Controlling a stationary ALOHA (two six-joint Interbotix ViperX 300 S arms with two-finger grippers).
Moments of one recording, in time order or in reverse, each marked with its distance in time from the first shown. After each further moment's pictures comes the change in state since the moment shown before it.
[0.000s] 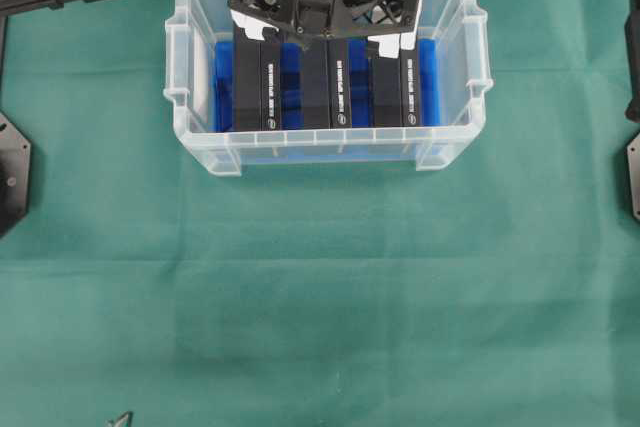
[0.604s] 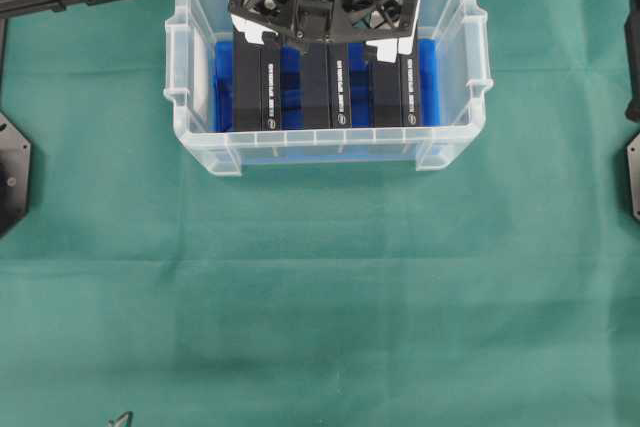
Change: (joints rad) left arm 0.000 0.000 0.037 0.003 -0.023 -0.002; right arm 0.000 0.000 0.000 0.000 -0.002 0.000
